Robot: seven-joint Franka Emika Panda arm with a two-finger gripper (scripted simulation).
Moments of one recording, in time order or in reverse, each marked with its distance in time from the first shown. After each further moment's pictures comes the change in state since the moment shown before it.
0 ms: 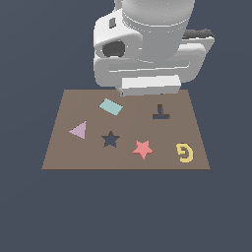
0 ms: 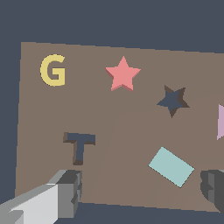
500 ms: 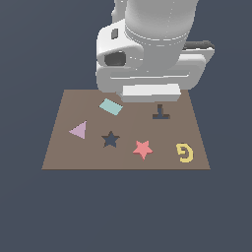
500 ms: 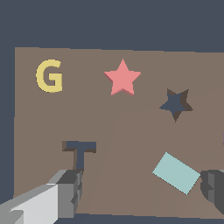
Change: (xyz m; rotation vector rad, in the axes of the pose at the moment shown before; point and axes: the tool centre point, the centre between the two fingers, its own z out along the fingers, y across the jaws) arm 0.009 -0.002 0.010 -0.001 0.003 0.031
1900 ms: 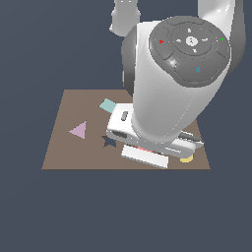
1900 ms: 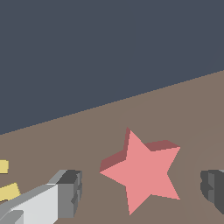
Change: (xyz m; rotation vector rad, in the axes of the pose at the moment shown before) arm 0.098 -0.006 0.101 -0.005 0.024 0.314
